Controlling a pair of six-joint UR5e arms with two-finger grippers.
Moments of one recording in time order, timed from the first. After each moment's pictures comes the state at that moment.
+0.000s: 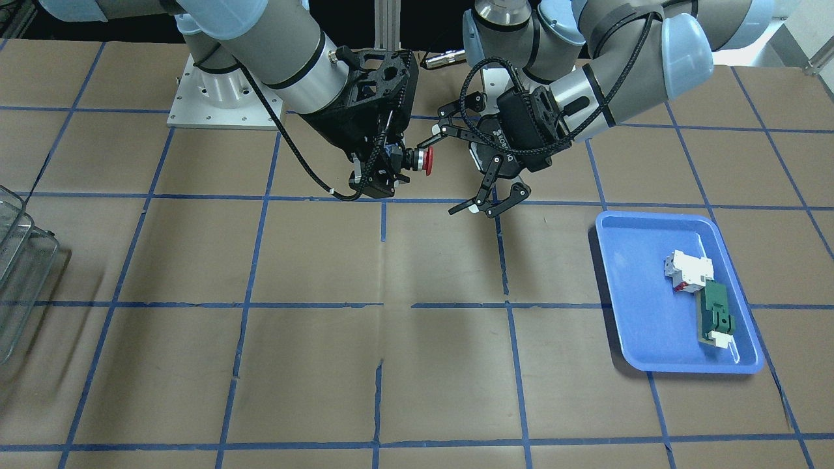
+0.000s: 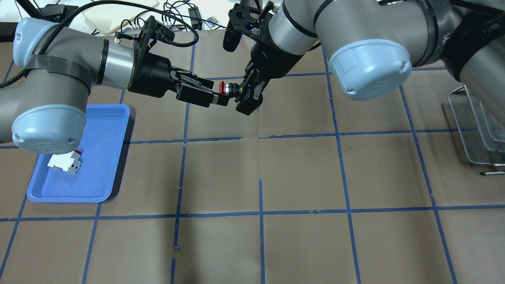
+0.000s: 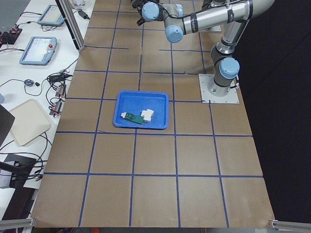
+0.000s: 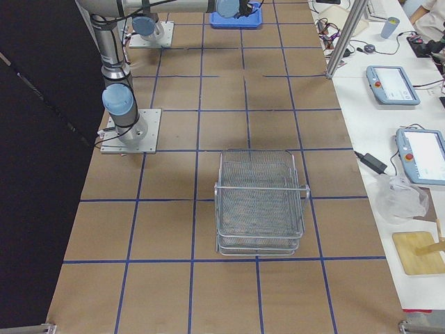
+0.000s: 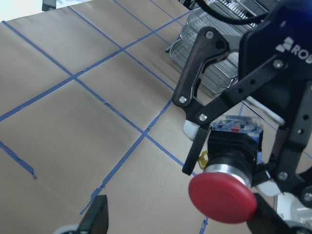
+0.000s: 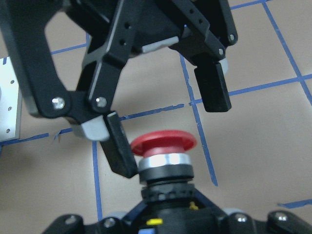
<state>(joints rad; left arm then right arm) -1.49 -1.56 -1.89 -1.22 0.66 0.87 1.82 -1.43 1.55 -1.80 -1.04 -1.10</state>
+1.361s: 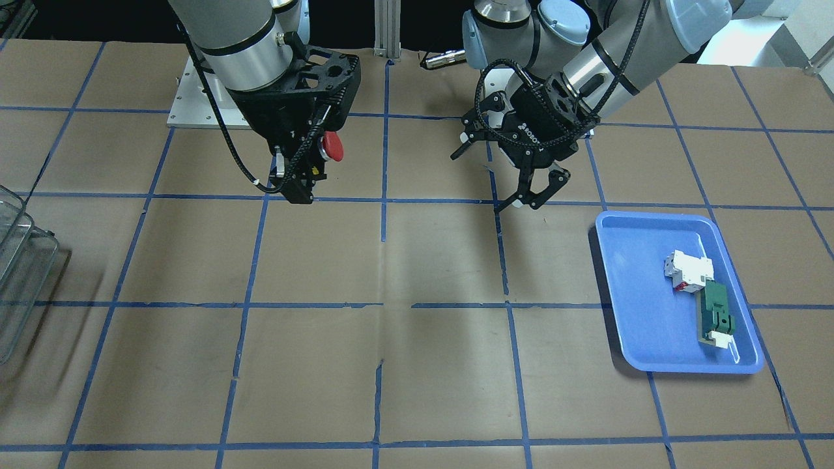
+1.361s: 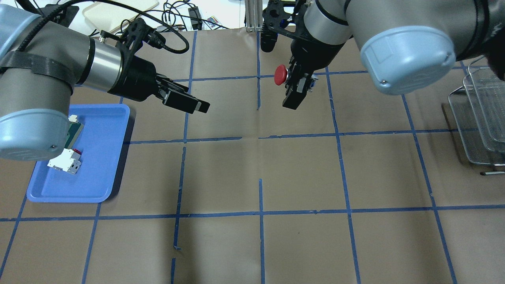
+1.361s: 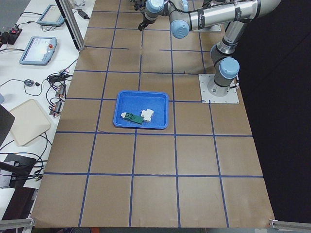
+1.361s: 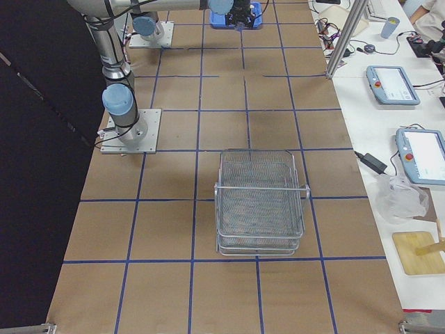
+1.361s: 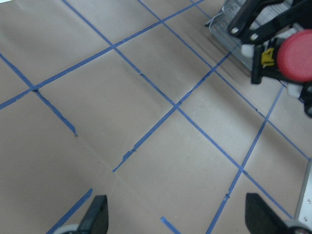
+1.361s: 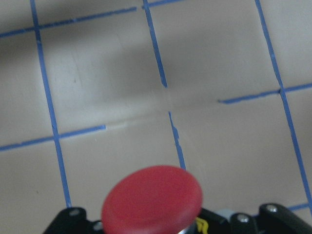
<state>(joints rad) -1.47 -1.49 -1.88 -1.23 0.99 0.79 1.76 -1.50 1.55 -1.74 -1.40 -1.17</state>
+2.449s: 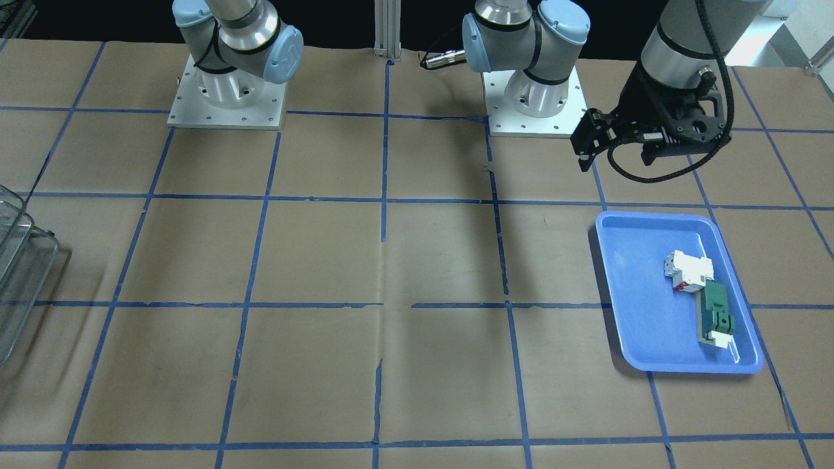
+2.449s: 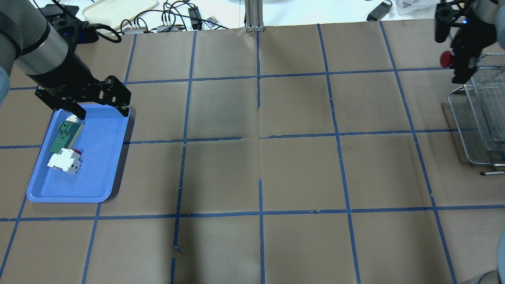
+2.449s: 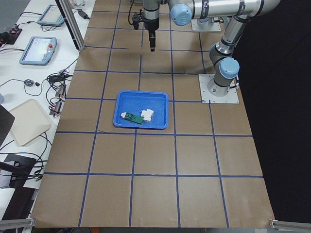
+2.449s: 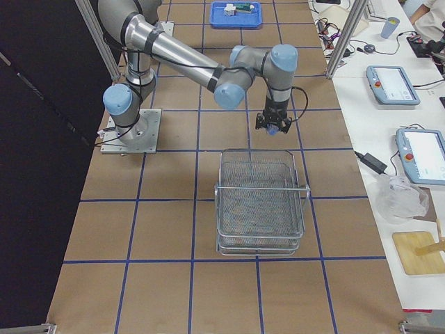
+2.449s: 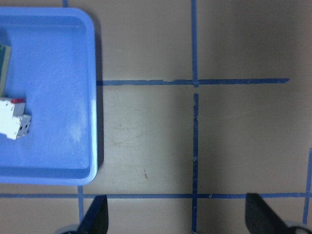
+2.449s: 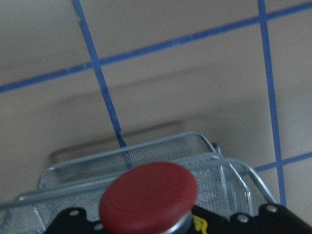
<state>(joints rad) -1.42 -1.49 -1.69 -1.56 1.65 0.03 1.05 -1.24 1.53 -2.00 -1.68 -1.85</state>
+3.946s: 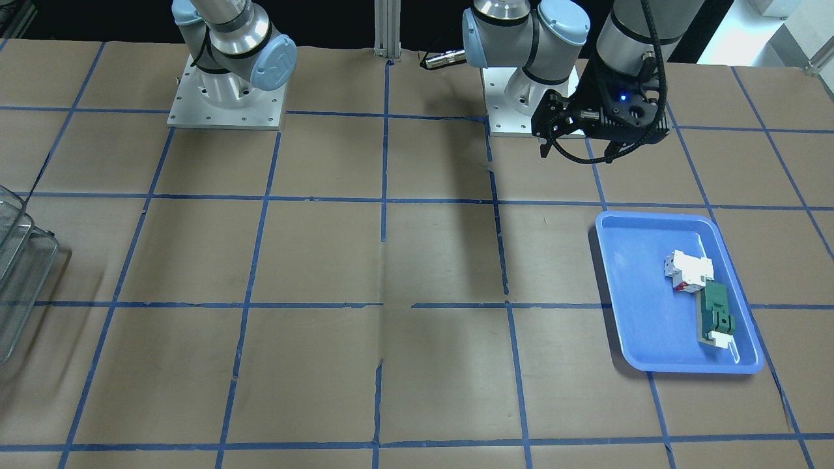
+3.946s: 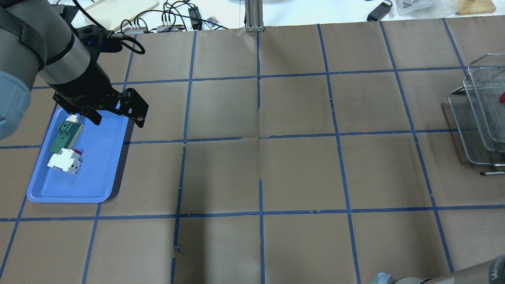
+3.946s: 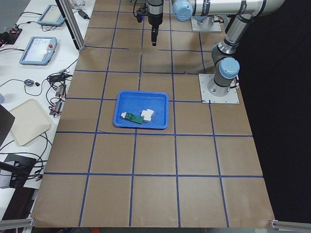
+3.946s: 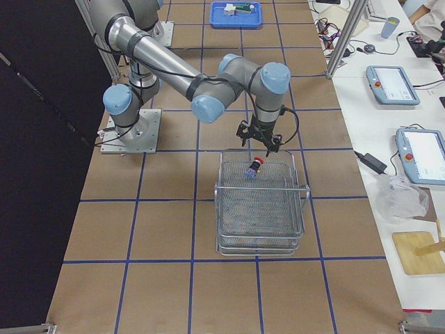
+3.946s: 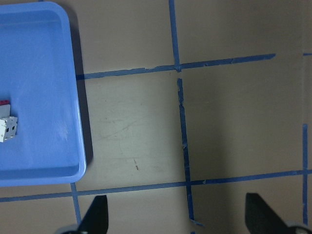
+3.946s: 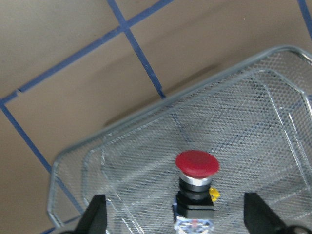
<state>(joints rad) -1.51 -1.46 -1.71 -1.55 1.59 0.17 0.98 -1.36 1.52 -1.74 -1.68 -1.63</state>
